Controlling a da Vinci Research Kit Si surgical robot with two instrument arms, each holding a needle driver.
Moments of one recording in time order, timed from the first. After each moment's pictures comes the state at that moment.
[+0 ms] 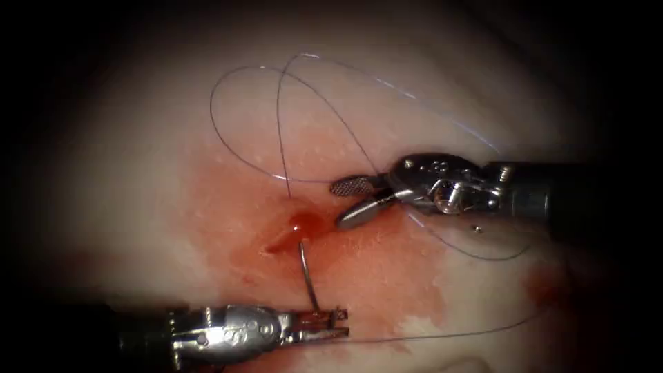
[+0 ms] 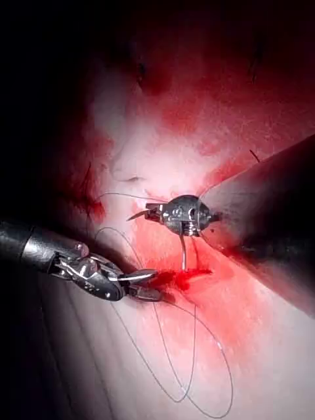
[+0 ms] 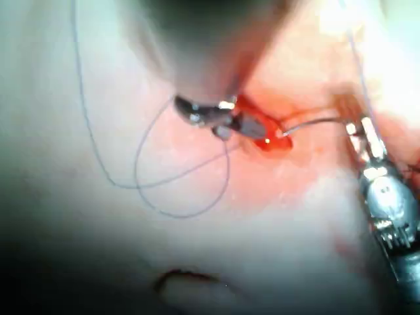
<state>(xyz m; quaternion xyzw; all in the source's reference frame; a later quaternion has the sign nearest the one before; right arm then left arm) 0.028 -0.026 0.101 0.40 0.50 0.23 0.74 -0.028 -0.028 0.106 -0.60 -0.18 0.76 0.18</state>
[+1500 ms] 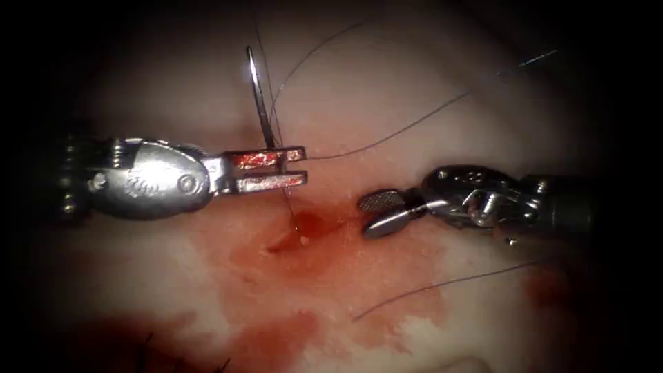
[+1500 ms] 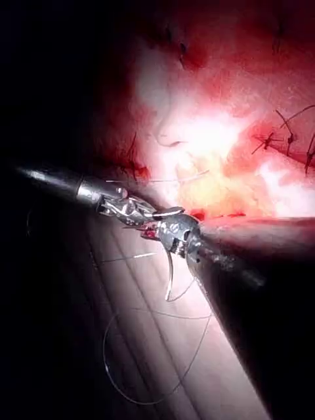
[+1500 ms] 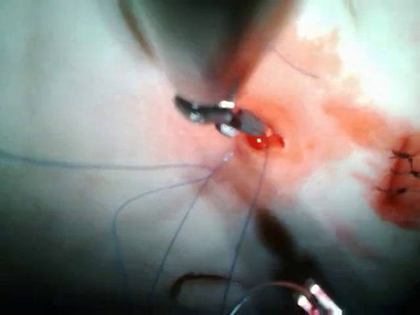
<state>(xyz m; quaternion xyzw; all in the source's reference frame) 0.025 -0.027 0.098 0.45 0.50 0.28 0.69 -0.022 -0.015 0.096 -0.54 0.09 0.84 0.02</state>
